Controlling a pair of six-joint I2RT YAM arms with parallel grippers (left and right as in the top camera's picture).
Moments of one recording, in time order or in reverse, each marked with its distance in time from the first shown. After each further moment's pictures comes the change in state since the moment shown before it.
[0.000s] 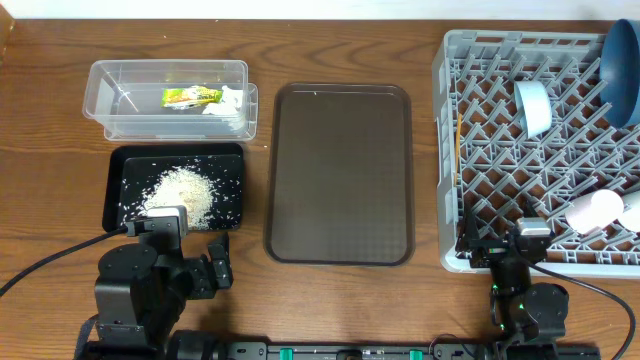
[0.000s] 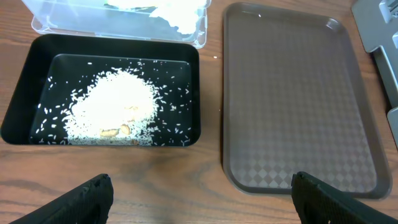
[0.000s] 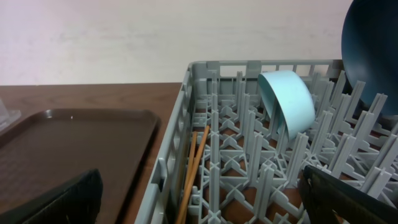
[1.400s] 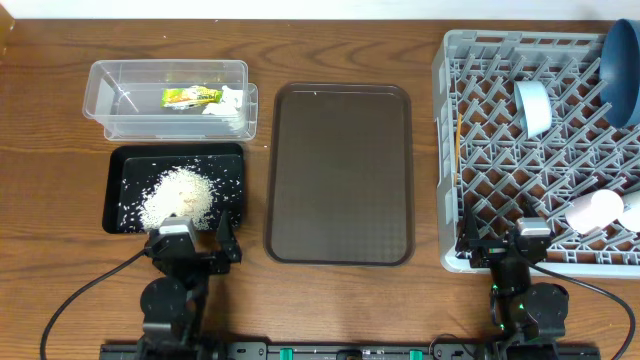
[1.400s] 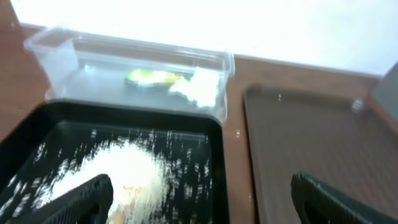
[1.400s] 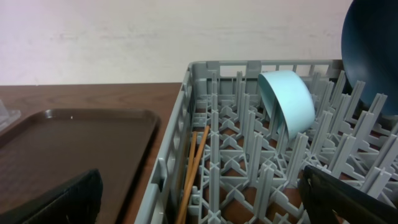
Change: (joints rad) left arm 0.014 -0.478 -0.726 0.751 -0.106 0.000; right arm 0.000 0.000 0.000 0.000 0.000 0.000
